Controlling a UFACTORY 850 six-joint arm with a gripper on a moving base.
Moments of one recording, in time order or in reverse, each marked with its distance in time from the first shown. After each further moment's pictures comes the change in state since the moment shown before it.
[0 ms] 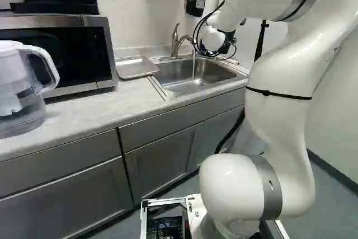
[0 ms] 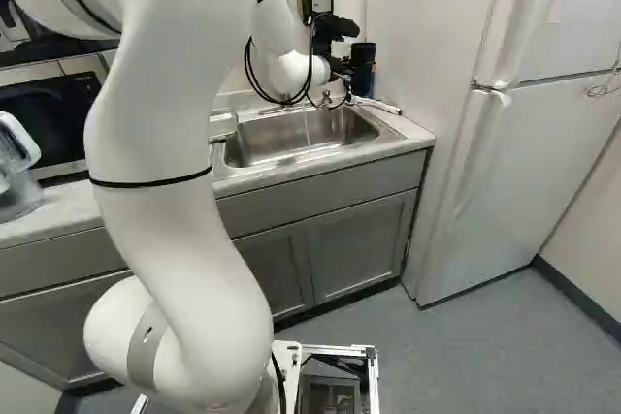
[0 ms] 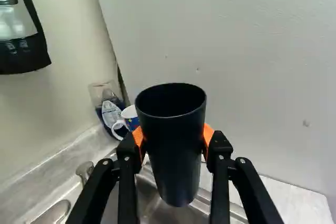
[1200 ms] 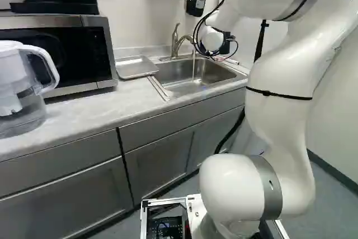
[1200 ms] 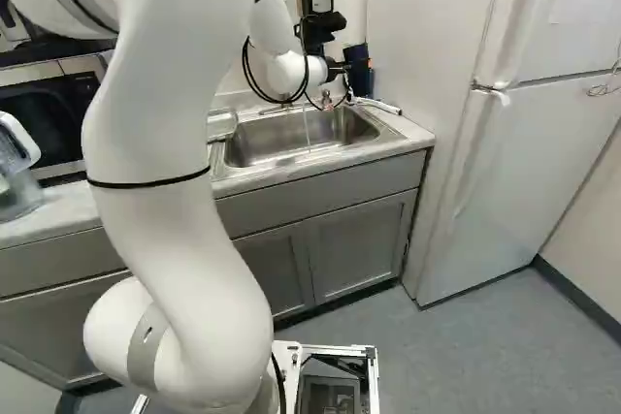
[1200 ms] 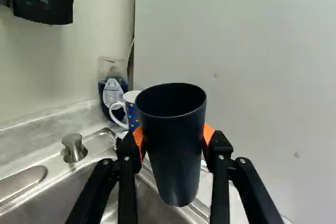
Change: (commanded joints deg) arm 0.7 0.5 0.5 -0.3 -0.8 -16.3
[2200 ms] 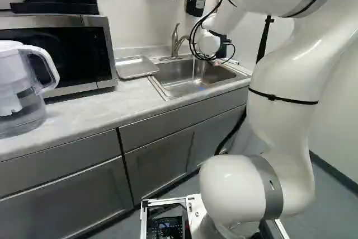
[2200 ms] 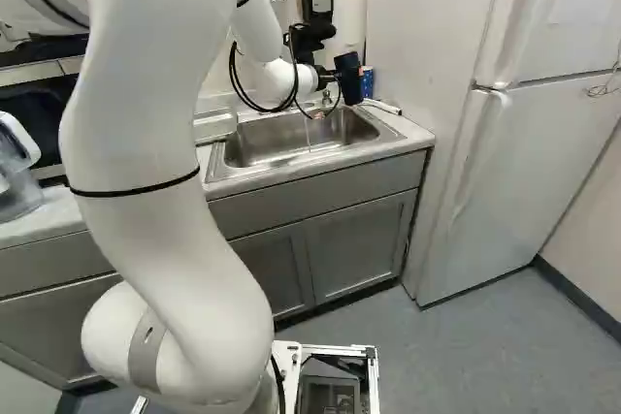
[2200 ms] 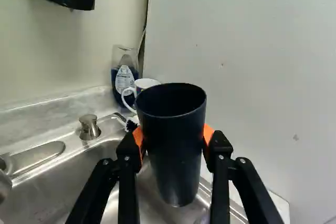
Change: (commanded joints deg) arm 2.2 3.5 6.5 0.0 1.2 0.0
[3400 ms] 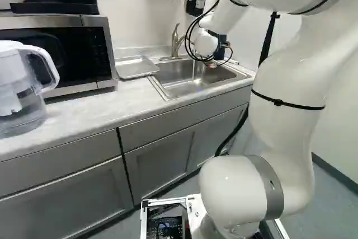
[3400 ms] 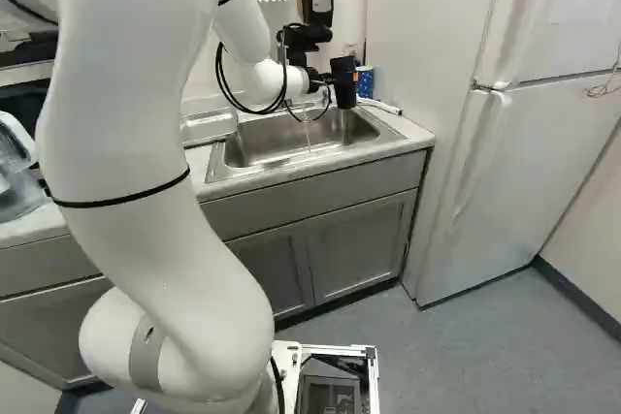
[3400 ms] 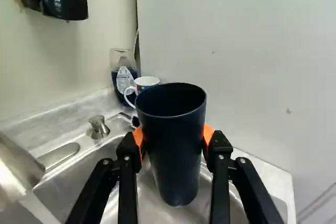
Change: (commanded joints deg) arm 2.3 3.2 3.6 5.3 1.2 6.7
